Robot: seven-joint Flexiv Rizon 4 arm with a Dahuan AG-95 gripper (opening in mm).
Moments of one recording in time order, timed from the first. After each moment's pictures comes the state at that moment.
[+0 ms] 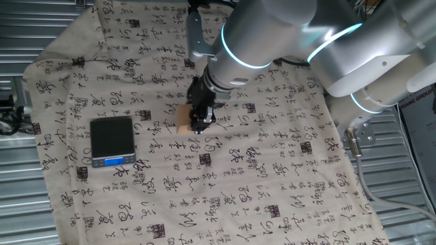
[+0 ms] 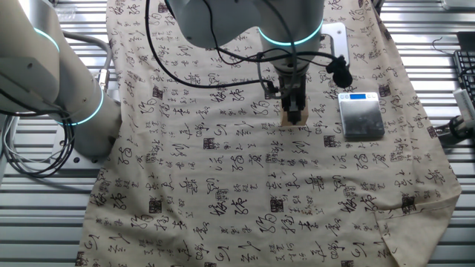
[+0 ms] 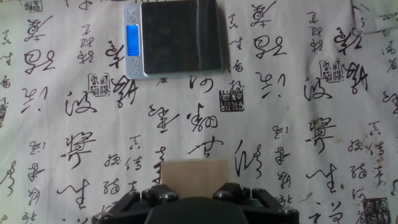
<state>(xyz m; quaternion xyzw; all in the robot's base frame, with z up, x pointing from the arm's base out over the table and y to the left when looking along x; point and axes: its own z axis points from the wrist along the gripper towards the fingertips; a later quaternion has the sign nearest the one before) 0.490 0.017 0.093 0.01 1.00 0.01 0.09</state>
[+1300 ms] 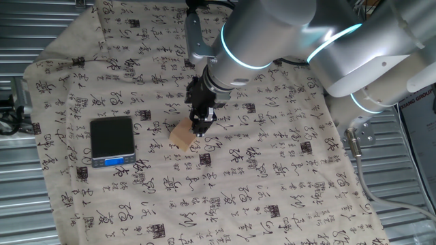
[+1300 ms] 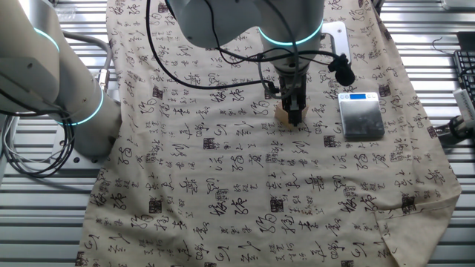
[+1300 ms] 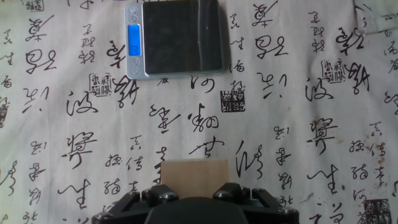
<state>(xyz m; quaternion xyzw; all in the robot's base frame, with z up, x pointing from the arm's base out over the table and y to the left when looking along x) 0.490 0.017 0.092 -0.01 1.00 0.00 0.09</state>
